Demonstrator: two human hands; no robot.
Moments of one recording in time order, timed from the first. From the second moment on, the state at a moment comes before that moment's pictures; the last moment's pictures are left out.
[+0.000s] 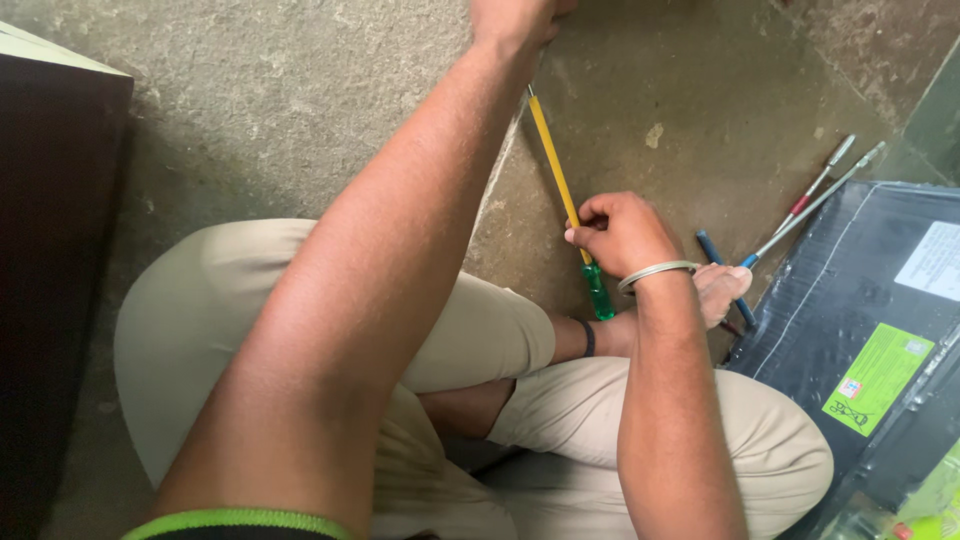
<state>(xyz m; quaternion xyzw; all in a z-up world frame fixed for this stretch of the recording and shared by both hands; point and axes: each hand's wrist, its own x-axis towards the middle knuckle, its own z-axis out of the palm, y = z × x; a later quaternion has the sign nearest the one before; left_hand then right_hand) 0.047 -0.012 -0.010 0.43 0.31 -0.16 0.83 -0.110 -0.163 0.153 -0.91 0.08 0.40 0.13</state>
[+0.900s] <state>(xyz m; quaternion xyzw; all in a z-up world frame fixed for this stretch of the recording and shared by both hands) 0.048 -0.018 -0.005 0.42 0.30 -0.12 0.85 -0.108 -0.177 0.122 -0.88 0.21 0.28 0.32</state>
